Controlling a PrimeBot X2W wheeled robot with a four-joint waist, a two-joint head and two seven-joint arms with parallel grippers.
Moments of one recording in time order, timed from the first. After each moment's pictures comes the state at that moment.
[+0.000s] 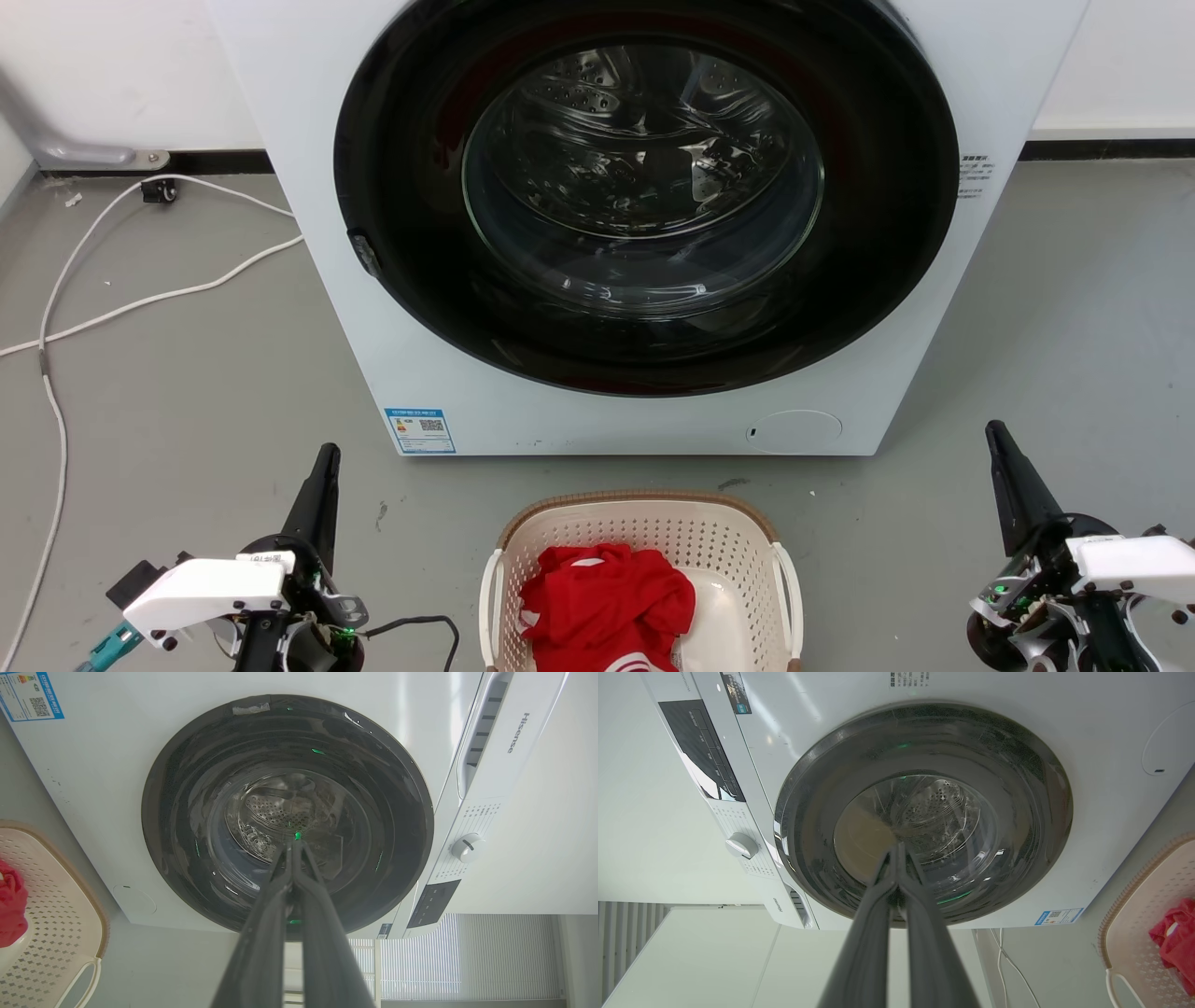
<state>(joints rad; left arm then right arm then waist) -0.11 0.05 0.11 0.25 -1.61 -0.13 0.11 -0.10 -0.05 -0.11 0.25 1.62 0.13 0.11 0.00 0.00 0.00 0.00</state>
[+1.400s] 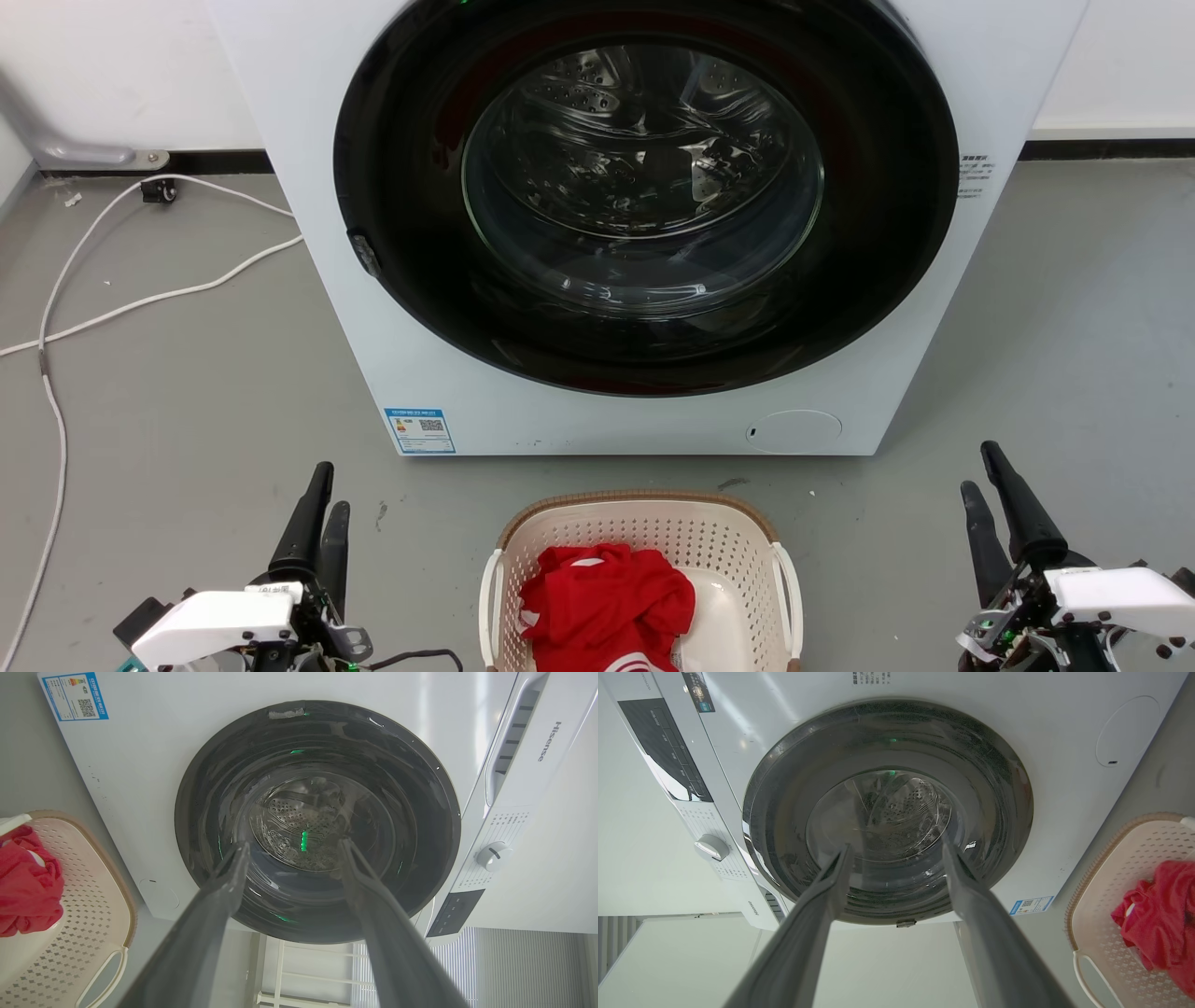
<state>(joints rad) -0.06 0.04 0.11 0.27 -1.61 -0.13 0.09 -0.06 -0.05 -0.09 0.28 1.60 0.13 0.09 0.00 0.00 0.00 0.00</state>
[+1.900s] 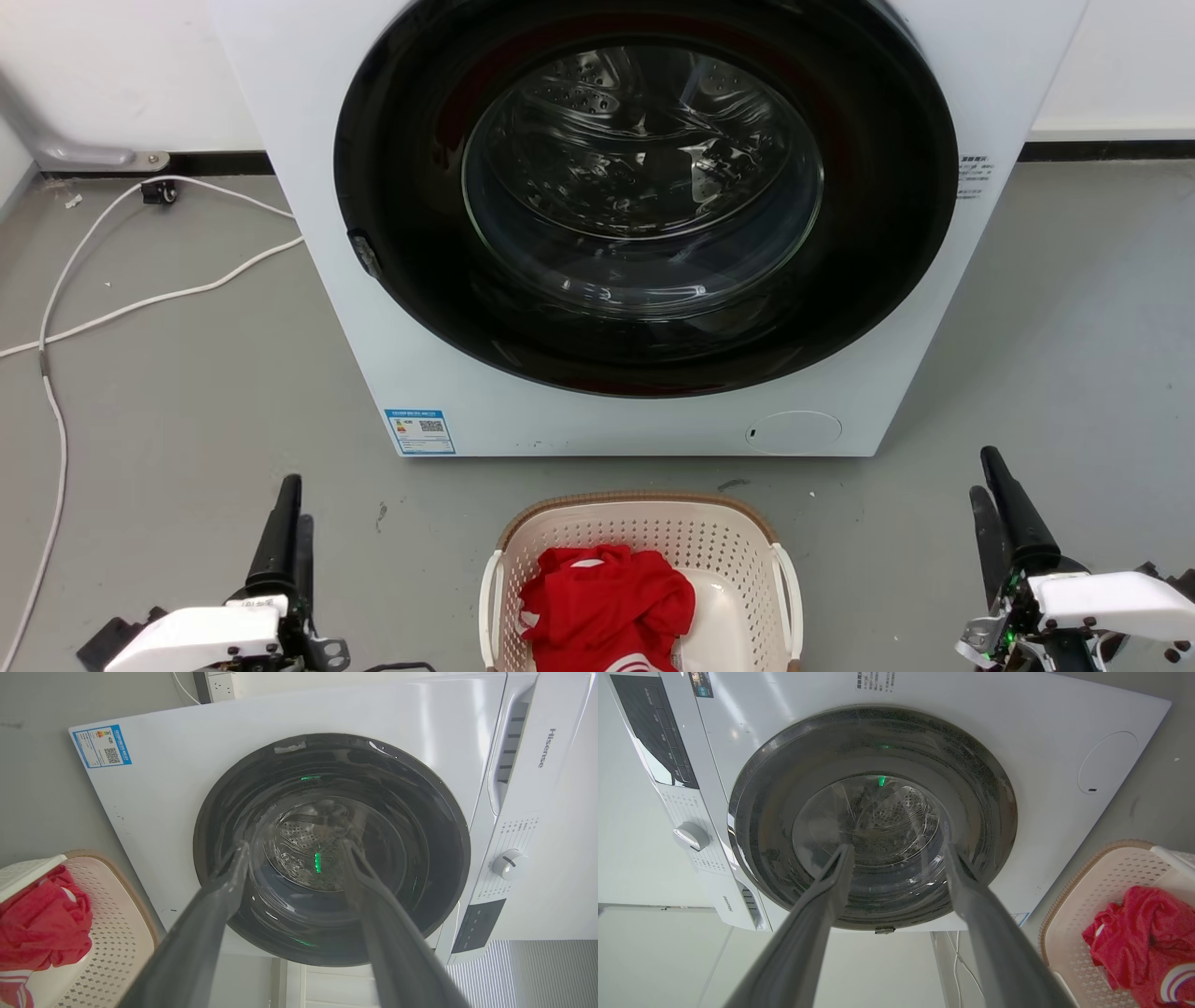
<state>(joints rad) -0.04 0.04 0.13 0.24 -1.52 -0.13 0.02 -0.04 -0.05 -0.07 0.26 1.49 0.13 0.02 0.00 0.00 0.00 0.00</state>
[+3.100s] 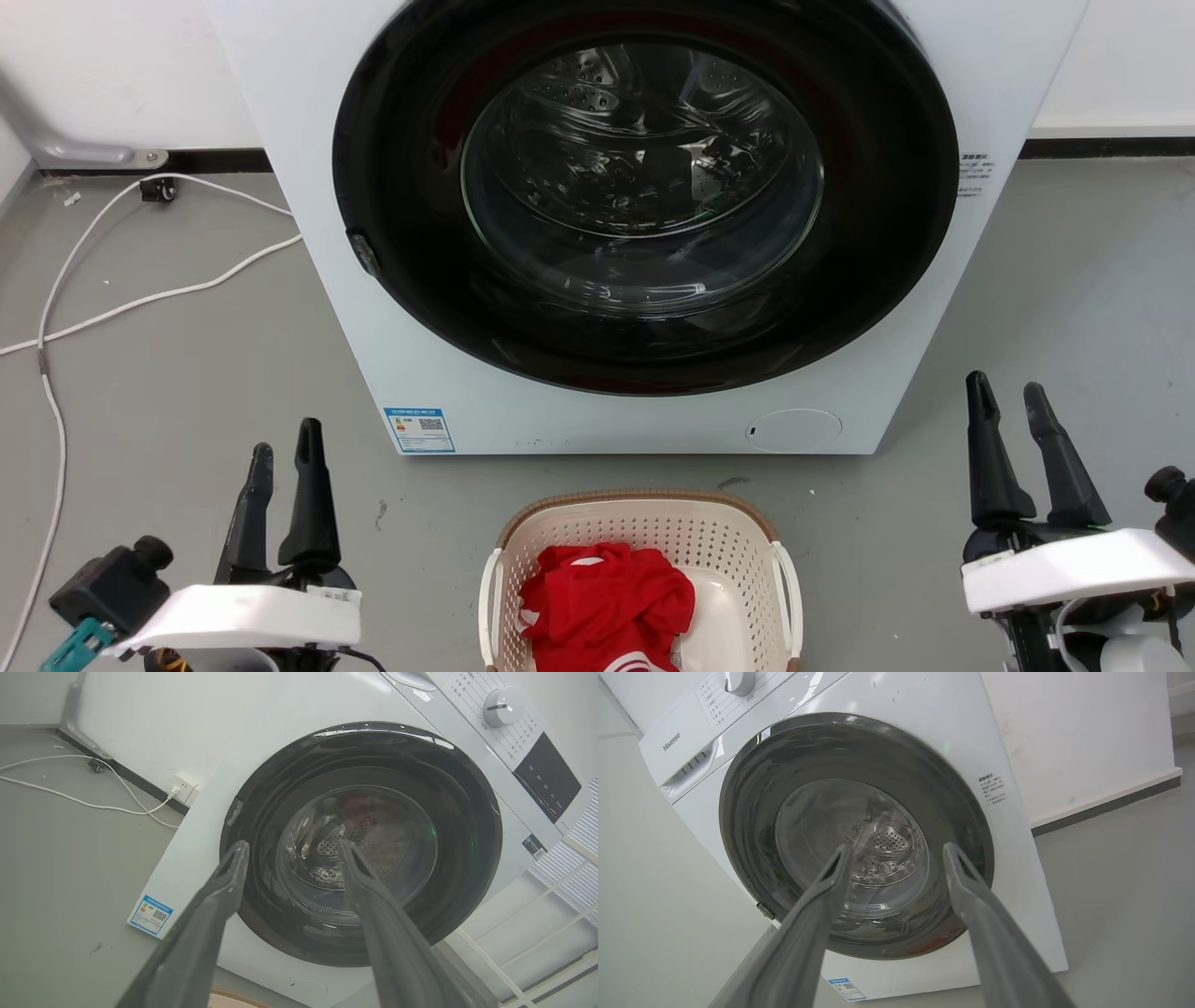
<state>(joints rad) 0.03 0.05 0.08 -0.06 -0.74 -0.09 -0.10 -0.03 -0.05 -0.03 -0.02 0.54 0.13 -0.11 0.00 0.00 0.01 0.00</state>
